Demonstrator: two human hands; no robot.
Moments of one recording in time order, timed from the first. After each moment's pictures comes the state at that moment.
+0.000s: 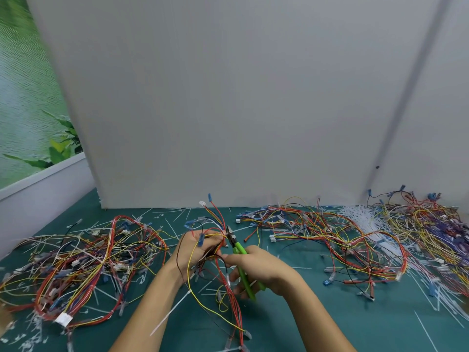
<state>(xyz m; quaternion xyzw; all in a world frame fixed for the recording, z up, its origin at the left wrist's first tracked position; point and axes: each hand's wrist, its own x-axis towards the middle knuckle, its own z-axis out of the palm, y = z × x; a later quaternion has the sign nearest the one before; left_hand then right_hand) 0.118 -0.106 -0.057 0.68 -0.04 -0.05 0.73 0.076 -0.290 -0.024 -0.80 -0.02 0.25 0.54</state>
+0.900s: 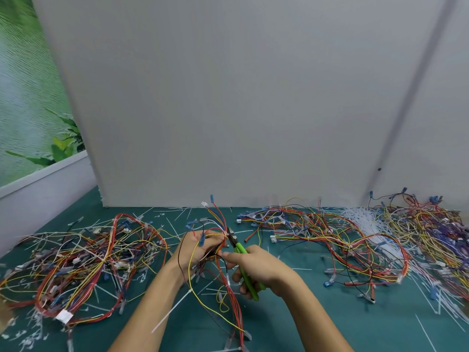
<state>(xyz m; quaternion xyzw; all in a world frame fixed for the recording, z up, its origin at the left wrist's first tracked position) 0.115 -0.107 -0.054 0.66 -0.01 -0.06 0.74 0.075 -0.289 -0.024 -0.81 -0.02 0.24 0.53</state>
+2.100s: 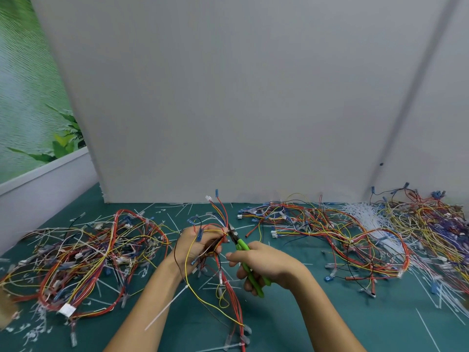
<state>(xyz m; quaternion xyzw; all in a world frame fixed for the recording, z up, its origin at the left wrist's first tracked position) 0.120 -0.103 -0.062 0.63 -0.06 -0.08 0.77 0.071 -0.299 -0.015 -0.82 -0.05 0.27 0.50</state>
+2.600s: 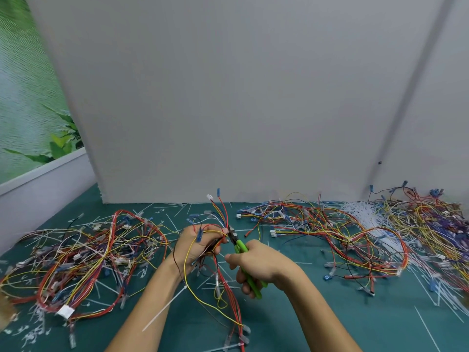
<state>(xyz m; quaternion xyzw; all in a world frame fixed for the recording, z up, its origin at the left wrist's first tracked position) 0.119 -0.107 -0.061 0.67 -0.06 -0.05 0.74 0.065 -0.291 -0.013 -0.84 -0.04 0.25 0.49</state>
